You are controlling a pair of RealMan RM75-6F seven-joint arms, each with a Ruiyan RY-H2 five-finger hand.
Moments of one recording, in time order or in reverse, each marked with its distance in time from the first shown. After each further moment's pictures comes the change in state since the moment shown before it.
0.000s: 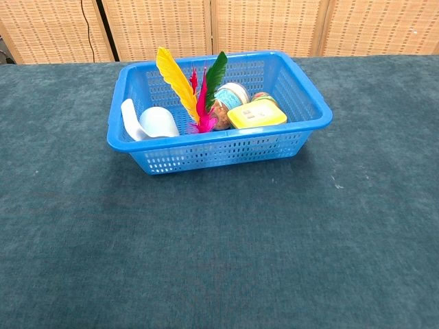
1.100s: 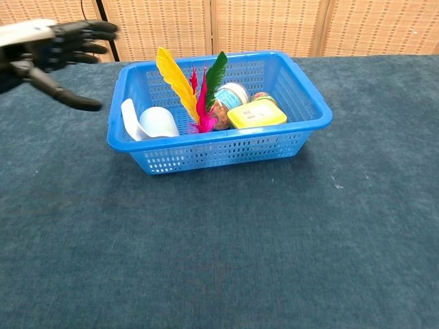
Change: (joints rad) left arm -0.533 -0.303 -0.195 0.197 -0.047 -0.506 -0.634; right arm 0.020 -0.006 0.022 0.029 0.068 -0.077 0.022
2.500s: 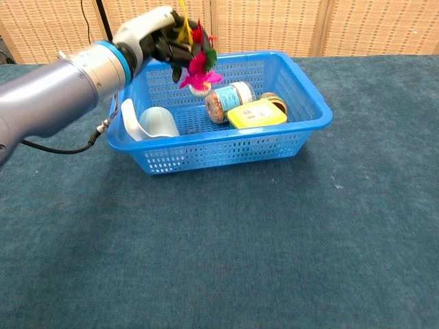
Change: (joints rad) left arm -0.261 -0.399 -0.209 0.159 -0.397 0.020 0.413; right arm -0.003 0.032 0.022 0.019 0.043 -0.039 0.115
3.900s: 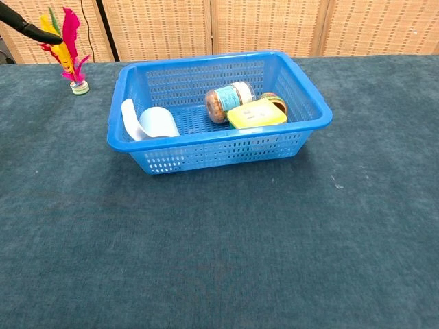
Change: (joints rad) left arm 0.186 0.432 0.130 0.141 0.337 0.003 -0.352; right arm 0.031 0.010 -0.054 -0.041 -0.070 -0.069 0.038
